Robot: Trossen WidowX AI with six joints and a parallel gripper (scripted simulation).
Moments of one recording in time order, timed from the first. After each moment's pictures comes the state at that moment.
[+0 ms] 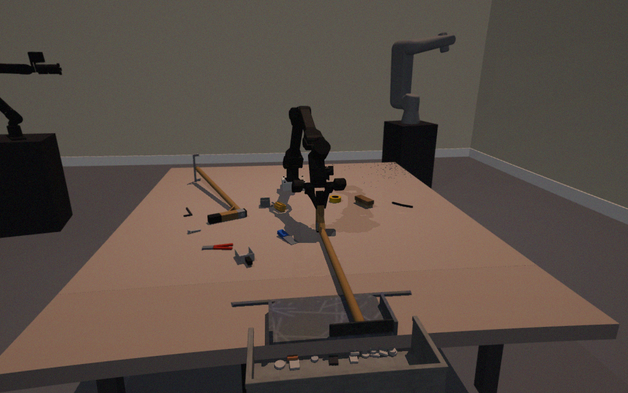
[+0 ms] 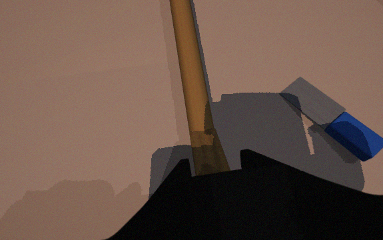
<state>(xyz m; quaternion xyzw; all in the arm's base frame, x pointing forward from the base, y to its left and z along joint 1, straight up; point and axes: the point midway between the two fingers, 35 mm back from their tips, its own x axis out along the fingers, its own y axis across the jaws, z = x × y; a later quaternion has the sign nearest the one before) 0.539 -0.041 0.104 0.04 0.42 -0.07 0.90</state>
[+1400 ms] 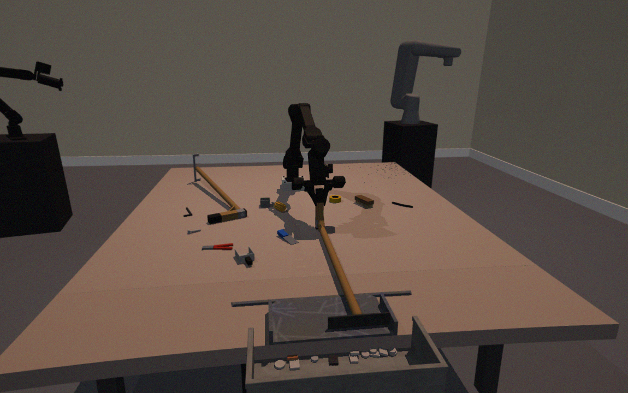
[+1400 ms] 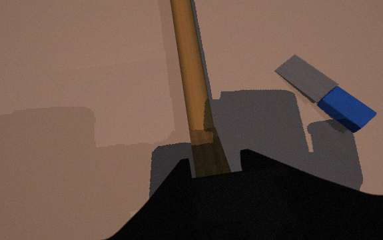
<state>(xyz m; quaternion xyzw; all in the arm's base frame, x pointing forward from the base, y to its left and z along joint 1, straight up) 0.515 -0.035 0.105 0.04 0.43 -0.07 0.90</state>
